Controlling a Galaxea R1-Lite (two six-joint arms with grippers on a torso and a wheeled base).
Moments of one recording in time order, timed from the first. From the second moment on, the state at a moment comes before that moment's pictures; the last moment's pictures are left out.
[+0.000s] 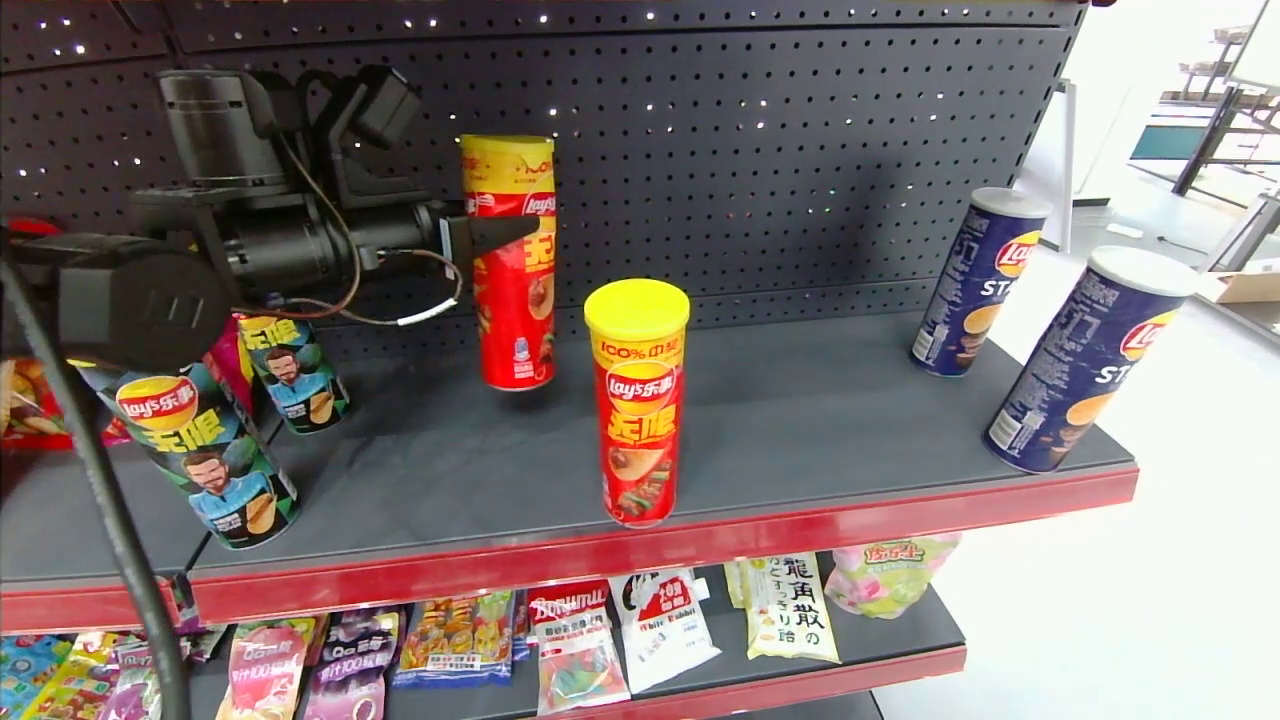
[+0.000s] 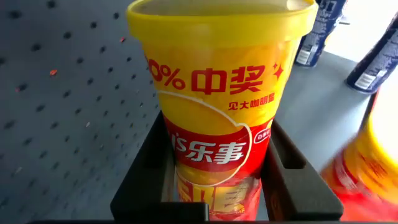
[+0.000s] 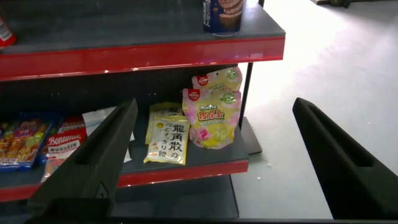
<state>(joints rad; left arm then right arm) -0.25 1.83 -1.31 -0.44 -0.51 0.08 0.00 0.00 0.00 0.00 0.00 0.00</state>
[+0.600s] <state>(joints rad) -0.33 2.04 -1.41 -0.66 -0.50 0.08 0.00 0.00 0.00 0.00 0.00 0.00</state>
